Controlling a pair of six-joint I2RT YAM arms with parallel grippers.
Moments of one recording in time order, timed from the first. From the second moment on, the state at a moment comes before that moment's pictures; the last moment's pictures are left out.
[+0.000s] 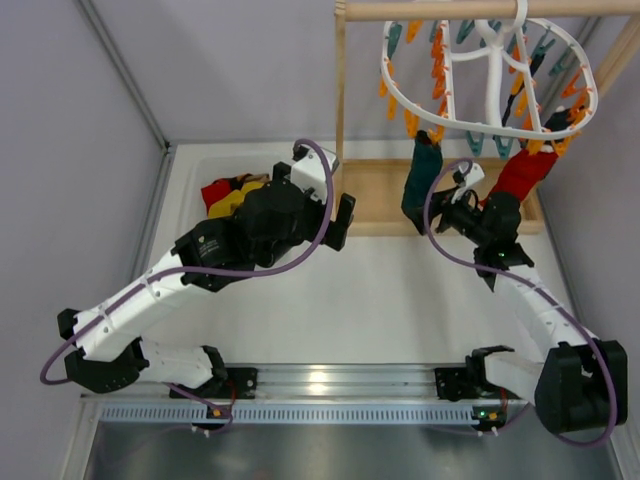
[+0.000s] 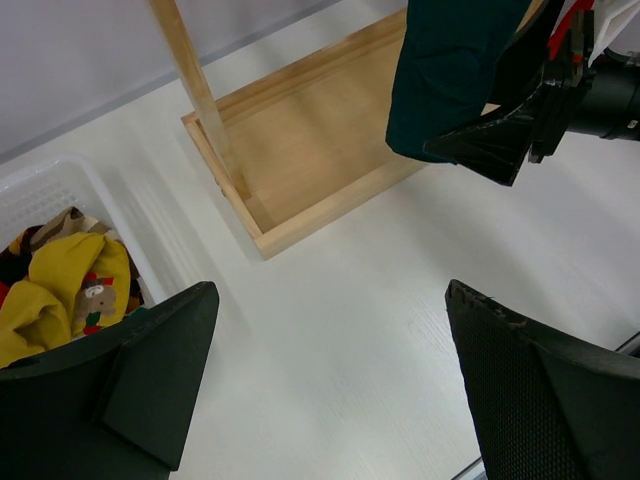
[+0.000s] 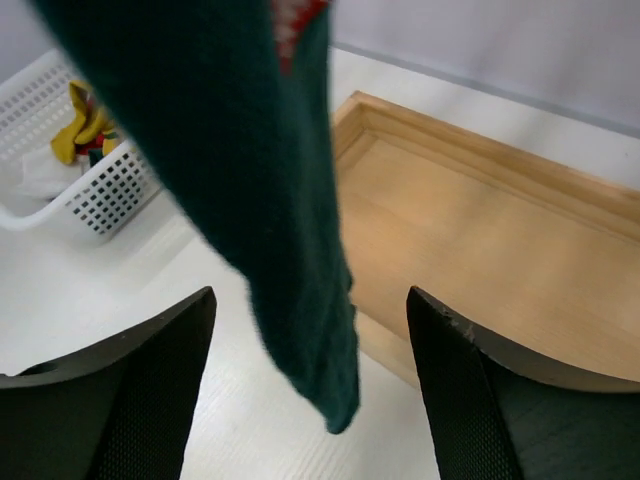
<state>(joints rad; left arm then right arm) -1.09 1.26 1.62 -0.71 -0.49 -0.19 0.12 1.09 0.67 0.27 -0.55 0.07</state>
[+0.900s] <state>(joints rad) -1.09 1.55 2.25 -0.71 -0.54 -0.23 0.96 1.22 0.72 0.62 0.56 -0.07</state>
